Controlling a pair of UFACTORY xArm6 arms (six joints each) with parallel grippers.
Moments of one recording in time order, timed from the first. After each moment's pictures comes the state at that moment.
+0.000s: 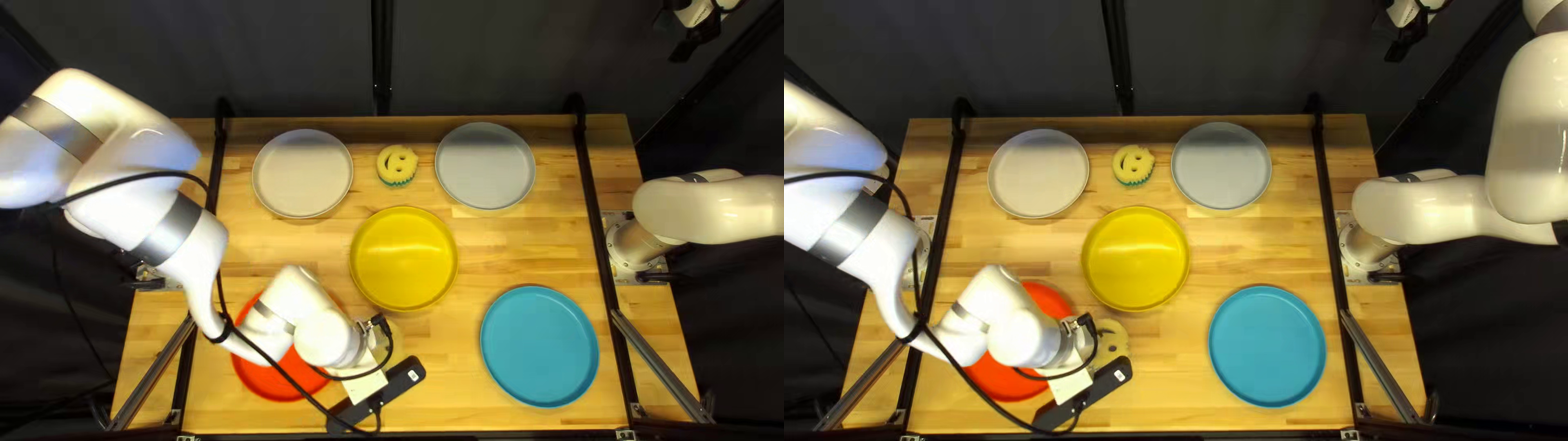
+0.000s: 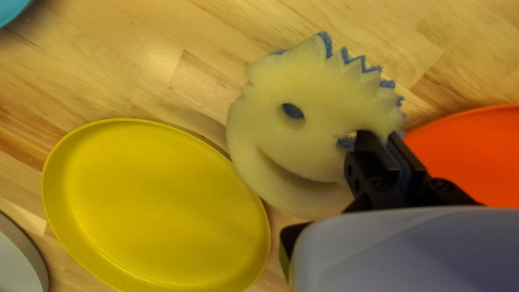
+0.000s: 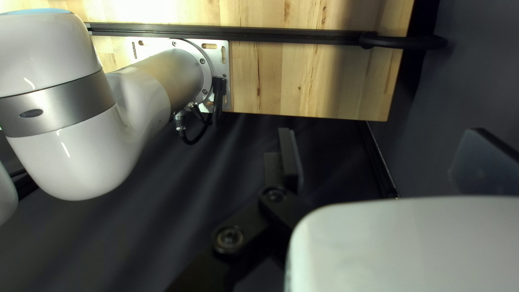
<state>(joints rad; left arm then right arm) -0.53 0.04 -0.82 0.01 0.63 0.67 -1.38 -0.54 -1.09 0.07 1.79 -1.39</state>
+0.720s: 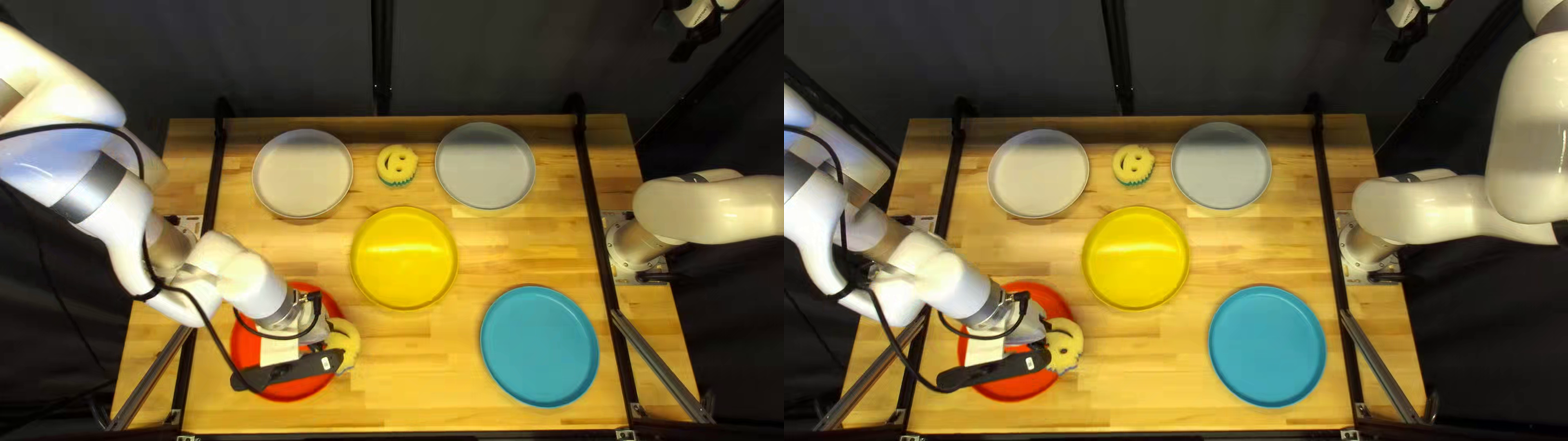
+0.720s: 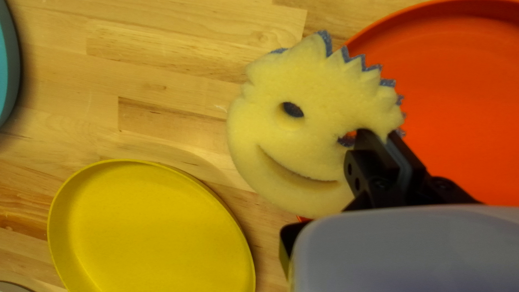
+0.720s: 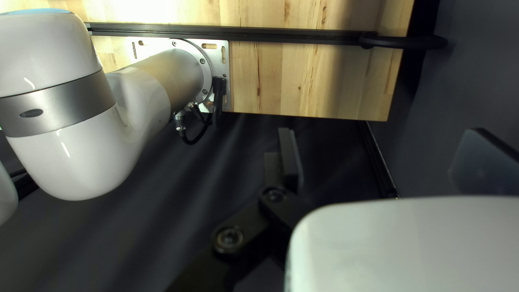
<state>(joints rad) -0.55 -0.20 -0.49 -0.20 0.41 1.08 -1.38 -0.54 -1.09 0.07 1.79 -1.39</state>
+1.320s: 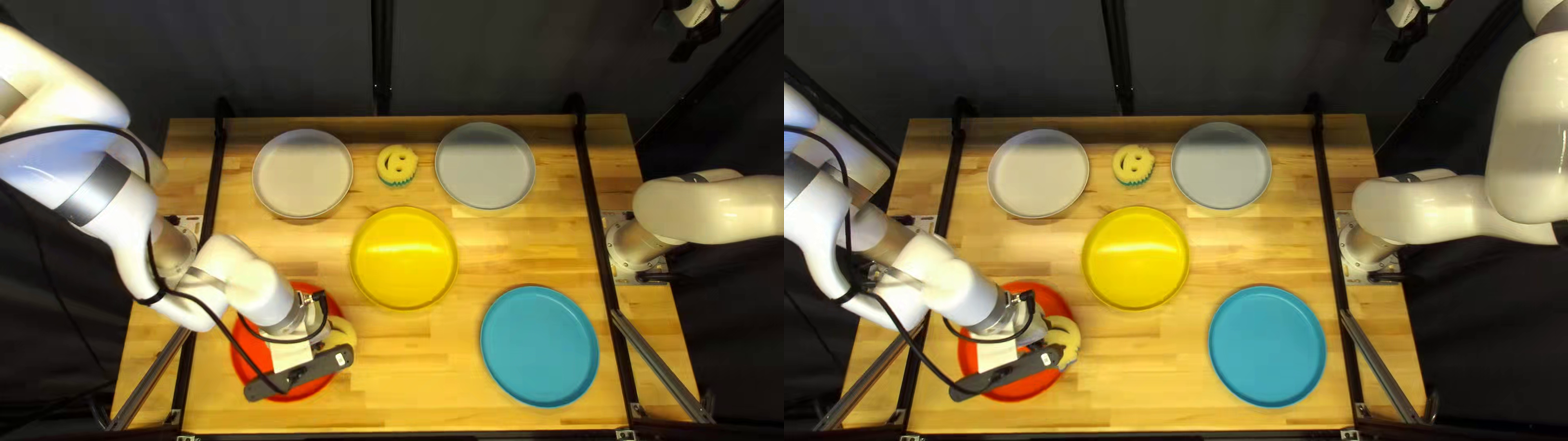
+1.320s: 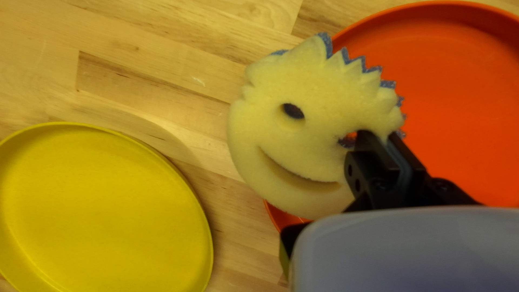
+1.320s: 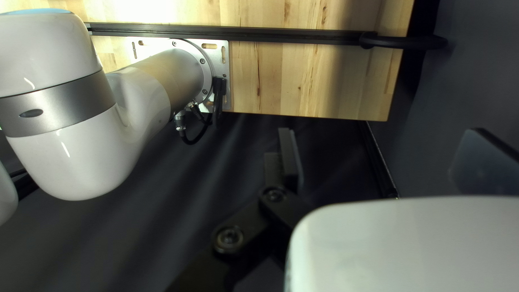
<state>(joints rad) -0.60 -0.10 -0.62 -0.09 0.59 0.76 -1.38 -0.54 -1.09 0.07 1.79 -1.39</state>
